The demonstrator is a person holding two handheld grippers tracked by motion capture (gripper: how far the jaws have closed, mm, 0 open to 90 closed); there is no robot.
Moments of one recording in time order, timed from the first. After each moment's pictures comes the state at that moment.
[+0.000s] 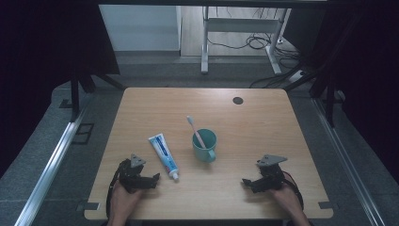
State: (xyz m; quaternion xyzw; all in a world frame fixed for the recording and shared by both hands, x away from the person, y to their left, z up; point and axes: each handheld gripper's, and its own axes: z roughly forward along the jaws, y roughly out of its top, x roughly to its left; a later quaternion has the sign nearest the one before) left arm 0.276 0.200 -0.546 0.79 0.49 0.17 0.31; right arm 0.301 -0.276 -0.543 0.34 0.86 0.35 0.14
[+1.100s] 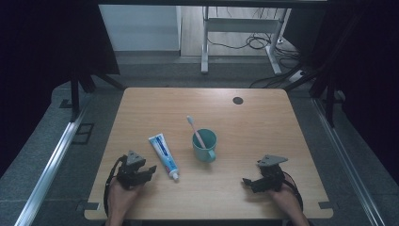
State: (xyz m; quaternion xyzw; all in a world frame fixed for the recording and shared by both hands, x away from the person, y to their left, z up) left arm 0.273 0.201 -0.516 0.79 0.47 0.17 0.34; right arm 0.300 -0.277 -0.543 0.34 0.86 0.35 0.14
